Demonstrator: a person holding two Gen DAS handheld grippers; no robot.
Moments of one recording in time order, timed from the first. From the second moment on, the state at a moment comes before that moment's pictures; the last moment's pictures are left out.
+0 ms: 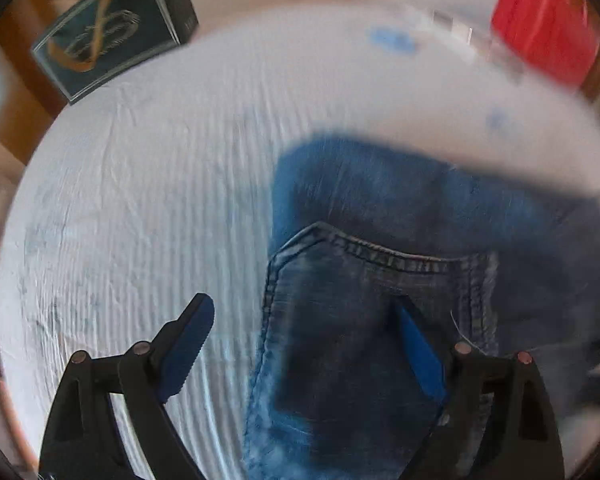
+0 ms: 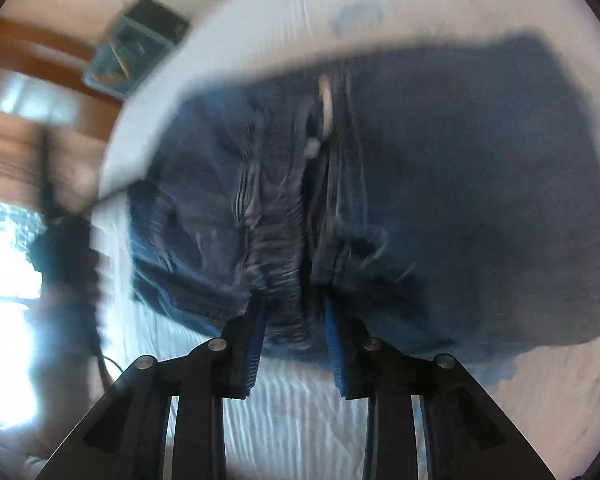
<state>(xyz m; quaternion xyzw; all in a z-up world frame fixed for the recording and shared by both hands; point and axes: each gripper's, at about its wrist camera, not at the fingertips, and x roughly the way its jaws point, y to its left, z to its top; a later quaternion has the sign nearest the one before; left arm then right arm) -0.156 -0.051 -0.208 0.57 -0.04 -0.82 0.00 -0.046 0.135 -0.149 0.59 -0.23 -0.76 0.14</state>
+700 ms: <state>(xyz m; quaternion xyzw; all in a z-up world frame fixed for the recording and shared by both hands) -0.093 -0.048 -0.179 0.55 0.03 -0.83 -0.03 -0.023 0.153 -0.151 0.58 -0.19 -0.79 0.10</state>
